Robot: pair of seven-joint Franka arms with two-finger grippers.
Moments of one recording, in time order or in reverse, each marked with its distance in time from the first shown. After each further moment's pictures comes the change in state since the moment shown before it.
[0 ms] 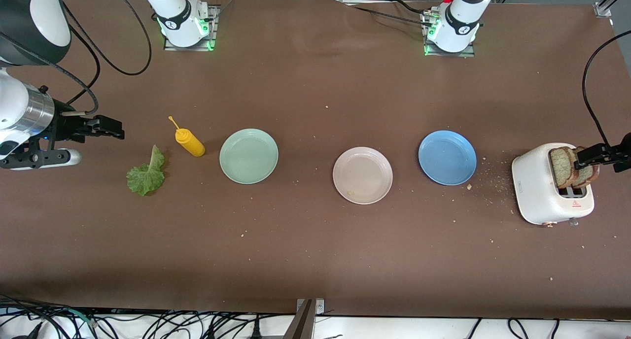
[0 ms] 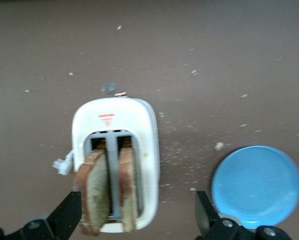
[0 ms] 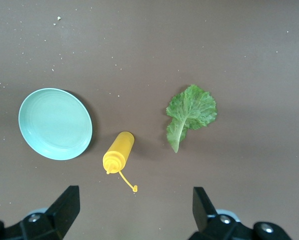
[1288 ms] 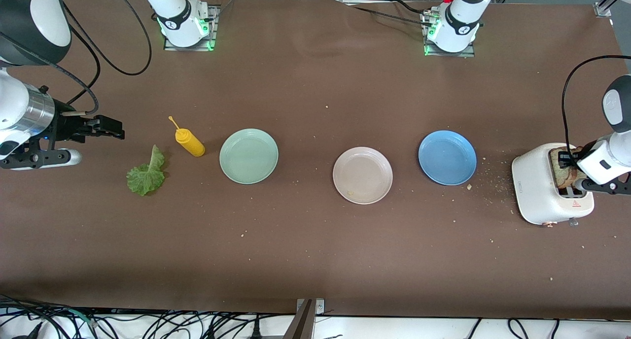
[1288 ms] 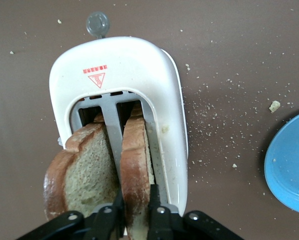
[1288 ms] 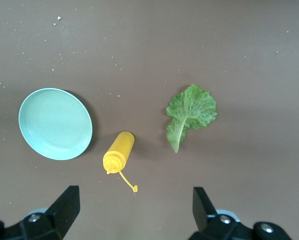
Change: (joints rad) left arm -0.005 0.053 -0.012 -0.138 0.164 0.052 -0.037; right arm 0.001 0.000 0.000 0.000 0.000 0.000 0.000
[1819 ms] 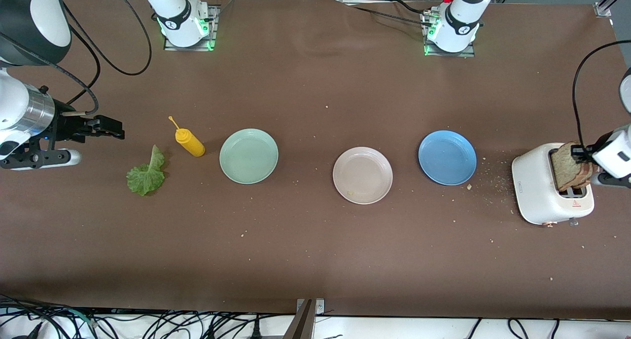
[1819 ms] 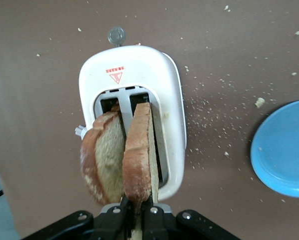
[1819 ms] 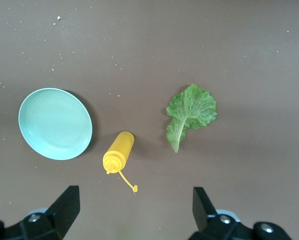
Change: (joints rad) left arm 0.000 -0.077 -0.033 0.096 0.001 -0.171 -0.001; right arm 0.000 0.000 0.000 0.000 0.000 0.000 0.000
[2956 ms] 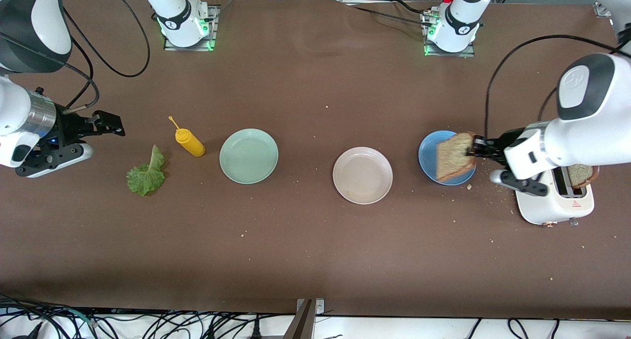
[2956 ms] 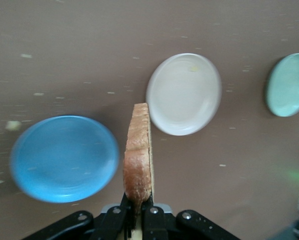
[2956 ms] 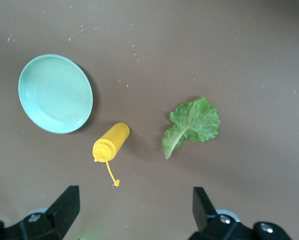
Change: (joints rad) left arm -0.154 0.141 -0.173 0.164 -0.585 -0.179 -0.114; right arm -0.008 0.021 -0.001 -0.002 0.003 -0.001 -0.356
